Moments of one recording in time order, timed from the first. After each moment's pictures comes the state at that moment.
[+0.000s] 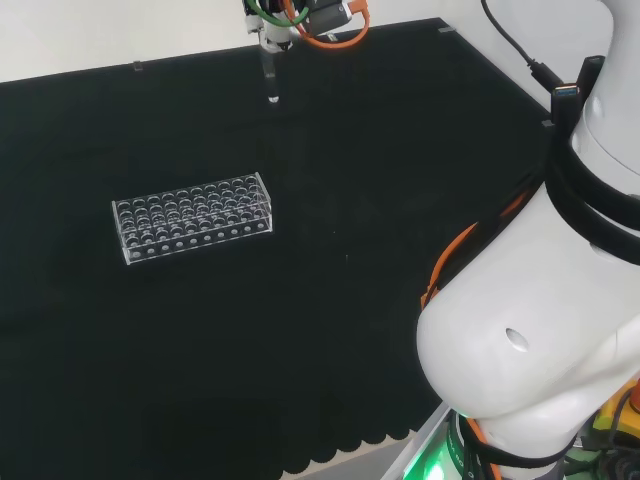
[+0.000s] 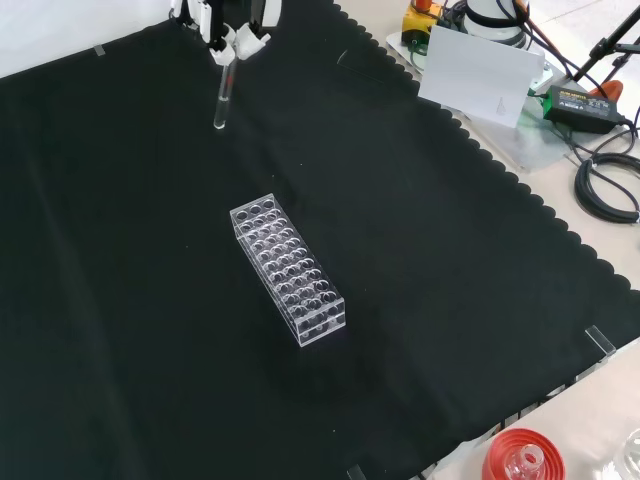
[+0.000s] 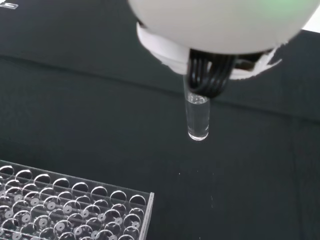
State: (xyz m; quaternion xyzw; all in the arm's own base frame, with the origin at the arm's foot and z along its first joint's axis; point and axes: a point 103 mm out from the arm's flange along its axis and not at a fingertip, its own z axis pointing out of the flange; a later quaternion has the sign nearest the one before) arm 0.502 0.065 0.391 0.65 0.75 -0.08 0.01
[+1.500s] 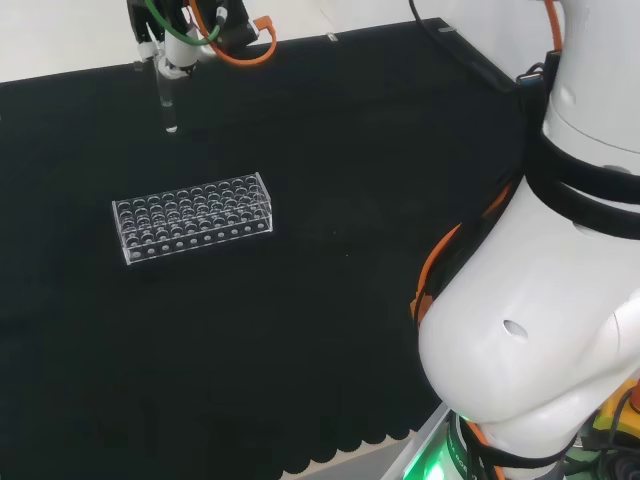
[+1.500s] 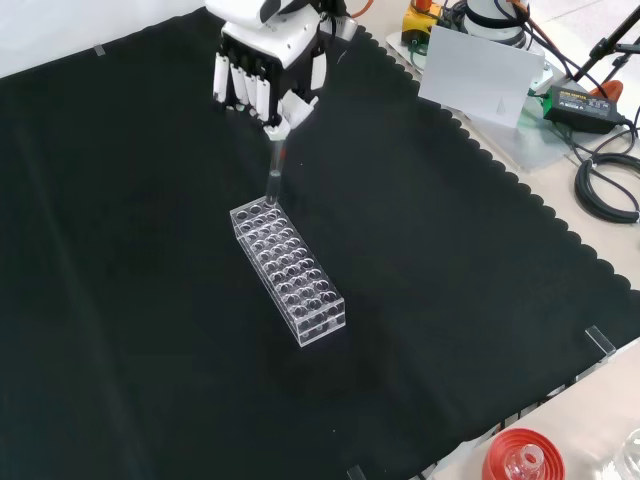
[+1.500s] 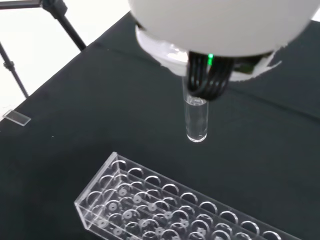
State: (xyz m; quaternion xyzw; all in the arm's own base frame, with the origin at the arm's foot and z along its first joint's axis) arm 0.514 0.196 0.372 0.53 0.84 -0.07 -0.02
